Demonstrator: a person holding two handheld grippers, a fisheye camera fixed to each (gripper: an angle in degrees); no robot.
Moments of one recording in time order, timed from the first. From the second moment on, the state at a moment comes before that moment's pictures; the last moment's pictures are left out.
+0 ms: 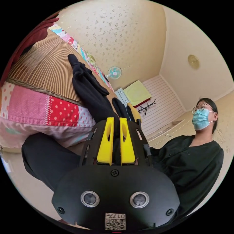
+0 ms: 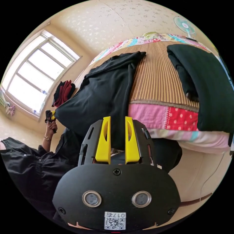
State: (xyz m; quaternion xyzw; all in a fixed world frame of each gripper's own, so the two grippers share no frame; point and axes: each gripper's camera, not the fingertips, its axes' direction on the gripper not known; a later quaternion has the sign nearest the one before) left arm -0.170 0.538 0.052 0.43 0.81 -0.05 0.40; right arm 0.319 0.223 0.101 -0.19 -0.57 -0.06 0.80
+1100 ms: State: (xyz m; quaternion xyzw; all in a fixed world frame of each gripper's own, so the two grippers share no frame) left arm -0.386 0.701 -0.028 0.59 0.77 0.02 0.23; right arm 0.635 0.128 0.036 0.07 -0.91 0.08 0.40
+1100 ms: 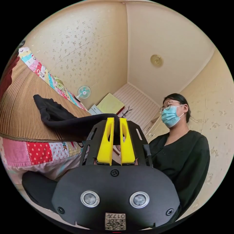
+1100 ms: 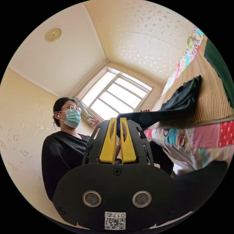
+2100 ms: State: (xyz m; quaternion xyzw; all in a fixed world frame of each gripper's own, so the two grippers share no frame) left arm -0.347 0.319 -0.013 0.36 0.76 -0.27 0.47; right arm 0.264 -0.081 0.119 -0.11 -0.56 0.09 0.82
